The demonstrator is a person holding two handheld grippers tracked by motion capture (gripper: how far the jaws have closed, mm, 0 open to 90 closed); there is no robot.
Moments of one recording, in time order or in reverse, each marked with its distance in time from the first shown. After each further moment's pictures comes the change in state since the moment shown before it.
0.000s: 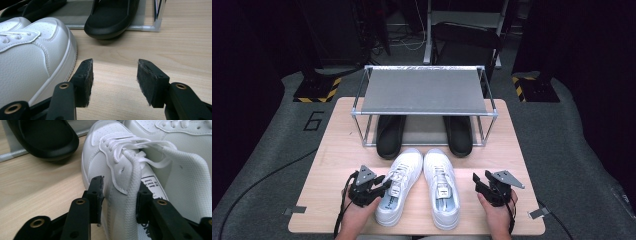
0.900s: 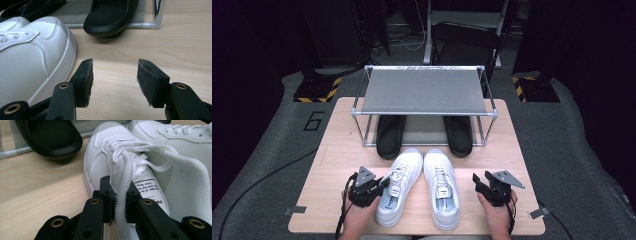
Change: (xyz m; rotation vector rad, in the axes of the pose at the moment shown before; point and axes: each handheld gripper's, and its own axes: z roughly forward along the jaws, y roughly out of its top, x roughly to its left) left arm -0.004 -0.004 -0.001 -0.038 0.034 -0.080; right arm -0.002 -0.002 0.002 0.007 0.011 0.018
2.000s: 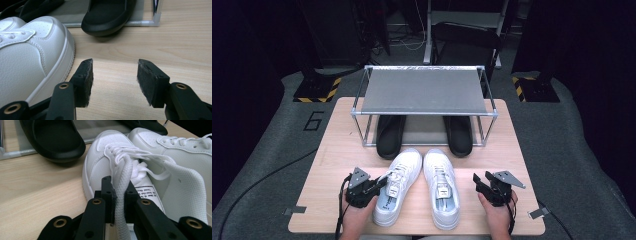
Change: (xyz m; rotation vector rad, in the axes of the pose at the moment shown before) left arm 0.006 -0.004 -0.006 -0.061 -0.013 -0.048; right arm -0.003 -0.002 0.001 0.003 -0.003 0.013
